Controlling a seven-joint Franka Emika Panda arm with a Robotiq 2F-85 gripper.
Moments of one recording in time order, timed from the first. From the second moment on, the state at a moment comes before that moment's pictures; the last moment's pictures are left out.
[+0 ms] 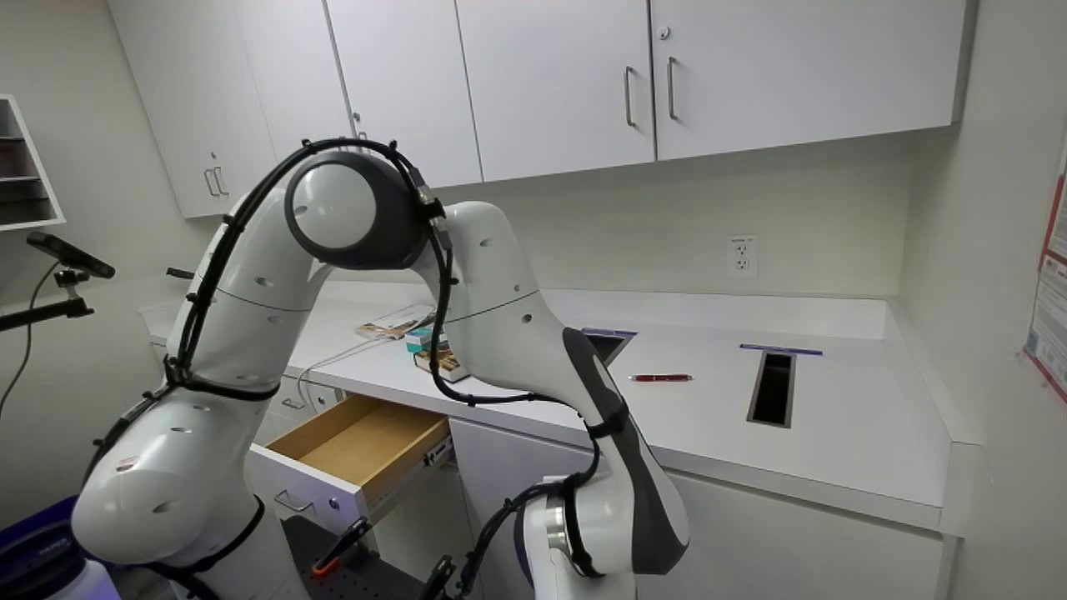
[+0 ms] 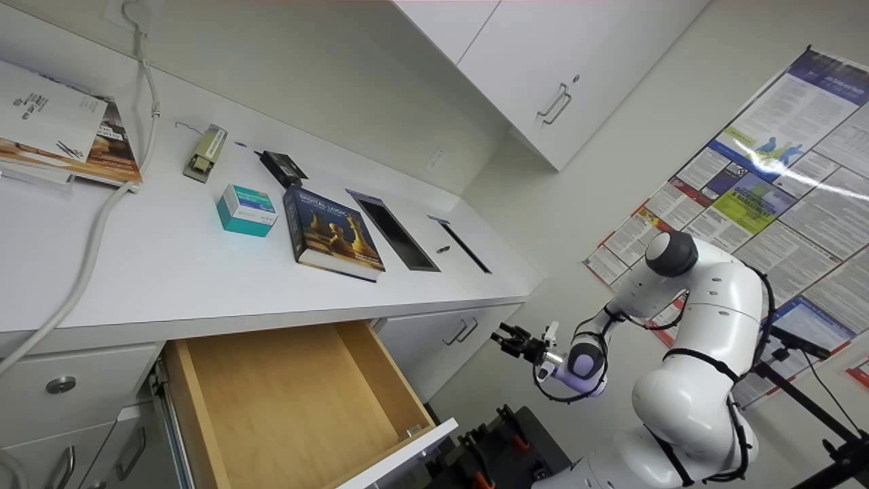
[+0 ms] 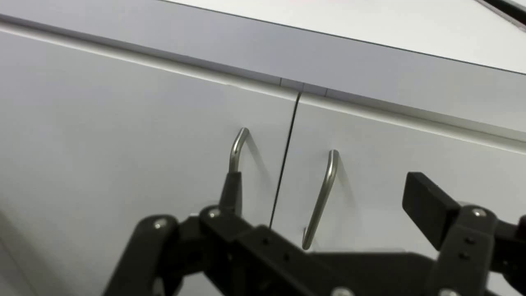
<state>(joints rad) -0.70 0.60 -0.39 -2.37 1.90 1.78 0.11</state>
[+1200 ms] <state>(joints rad) -0.67 0.69 -0.37 -2.29 1.96 1.75 0.26</state>
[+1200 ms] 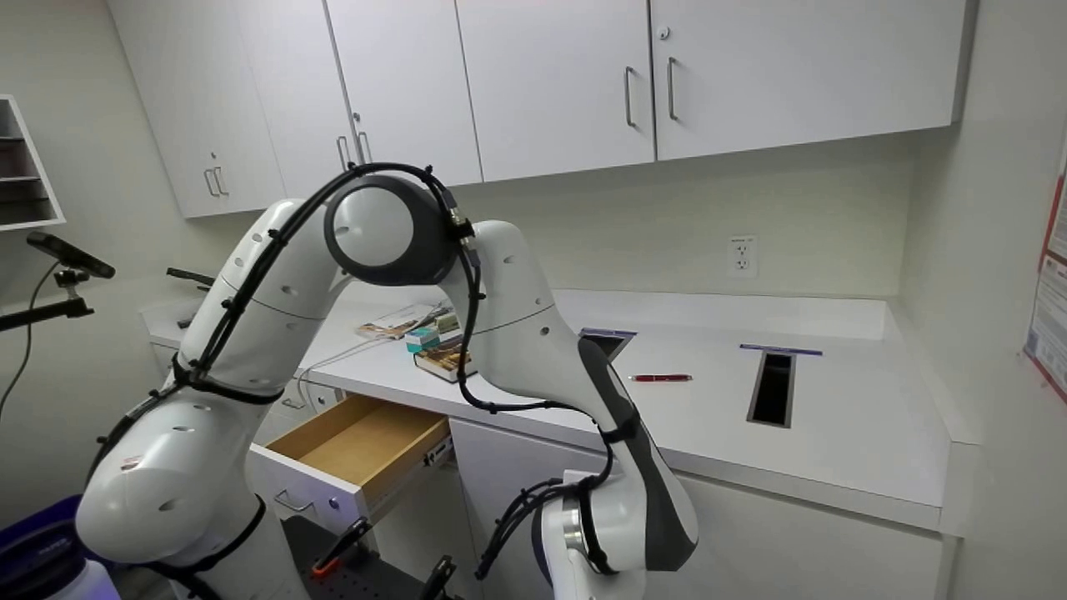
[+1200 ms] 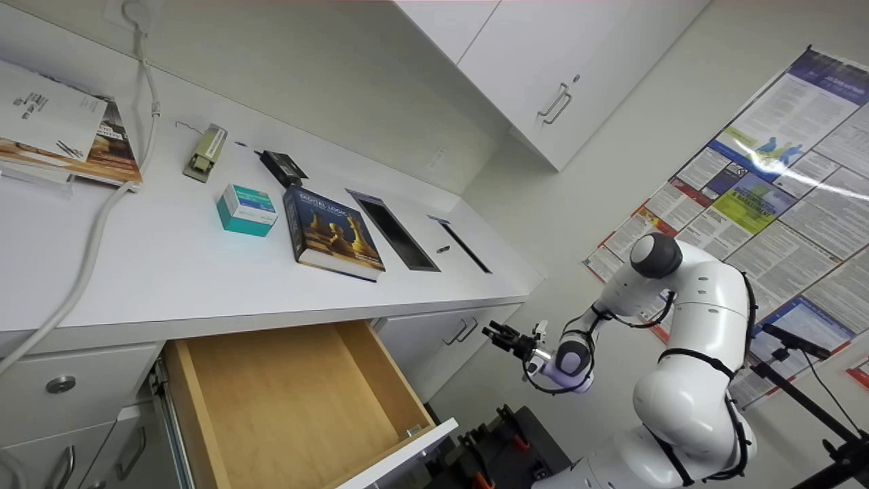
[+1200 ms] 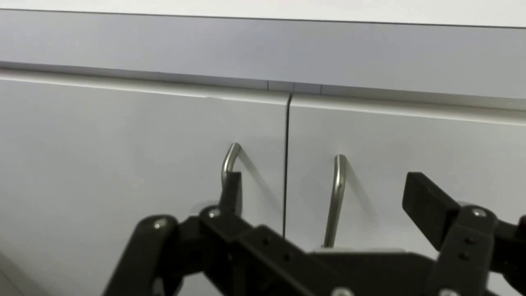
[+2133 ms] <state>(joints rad) -0.60 0.77 -0.37 -2.14 1.99 1.84 0.38</state>
